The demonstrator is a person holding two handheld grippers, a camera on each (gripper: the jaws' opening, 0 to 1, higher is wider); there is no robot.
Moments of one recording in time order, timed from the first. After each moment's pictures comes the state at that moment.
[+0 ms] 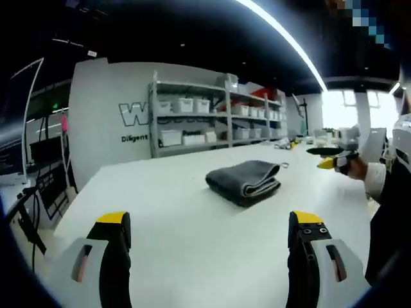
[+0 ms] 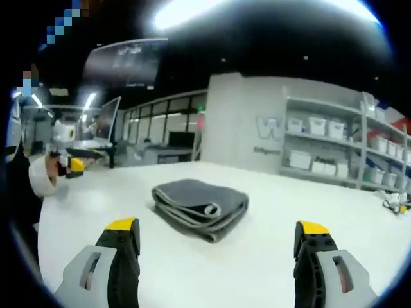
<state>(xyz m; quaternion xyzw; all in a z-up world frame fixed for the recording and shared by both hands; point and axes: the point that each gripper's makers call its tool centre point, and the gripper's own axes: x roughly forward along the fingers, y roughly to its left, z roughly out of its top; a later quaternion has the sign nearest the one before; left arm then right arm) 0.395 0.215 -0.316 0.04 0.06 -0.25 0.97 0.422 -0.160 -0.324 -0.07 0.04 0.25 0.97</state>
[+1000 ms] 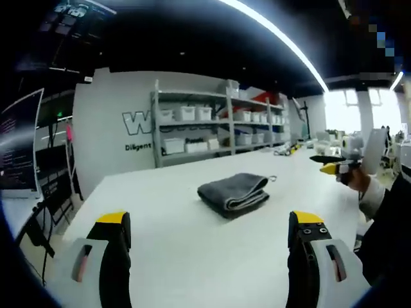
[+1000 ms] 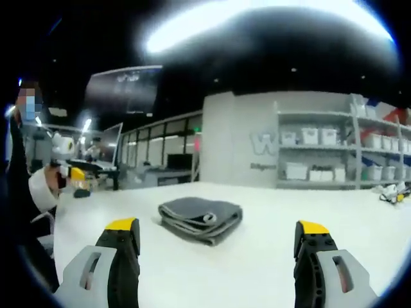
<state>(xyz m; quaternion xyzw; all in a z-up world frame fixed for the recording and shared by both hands) 0.353 0.189 -0.273 0.04 0.04 -0.24 0.97 0.376 -0.197 -0.297 -0.02 -0.02 0.24 0.97</state>
